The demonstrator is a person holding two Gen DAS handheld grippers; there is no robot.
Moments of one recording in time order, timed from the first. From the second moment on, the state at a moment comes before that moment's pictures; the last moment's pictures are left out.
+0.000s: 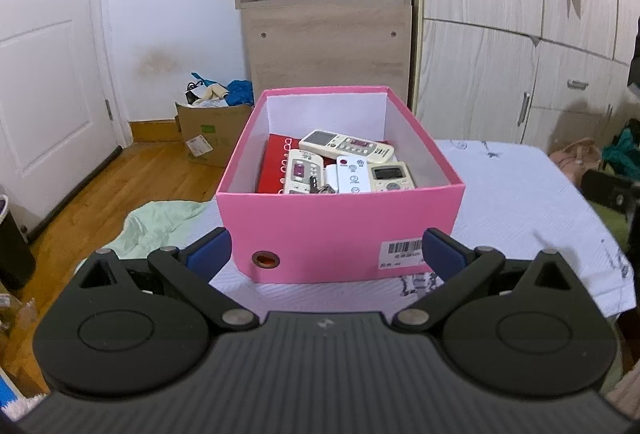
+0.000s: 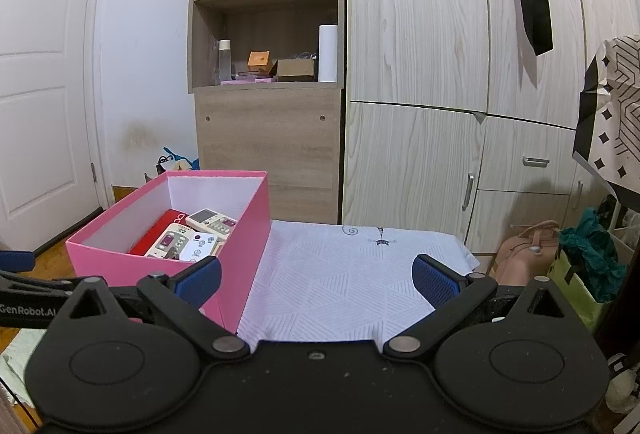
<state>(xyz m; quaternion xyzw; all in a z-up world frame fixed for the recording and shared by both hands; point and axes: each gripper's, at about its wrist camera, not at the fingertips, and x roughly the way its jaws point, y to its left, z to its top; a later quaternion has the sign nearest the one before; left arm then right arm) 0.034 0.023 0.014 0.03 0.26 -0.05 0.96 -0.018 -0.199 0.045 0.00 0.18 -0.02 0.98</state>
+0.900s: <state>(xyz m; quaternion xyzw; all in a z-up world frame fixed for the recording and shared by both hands) 0.028 0.022 0.013 0.04 0.25 -0.05 0.97 -0.015 -0.199 0.042 0.02 0.18 -0.04 0.98</state>
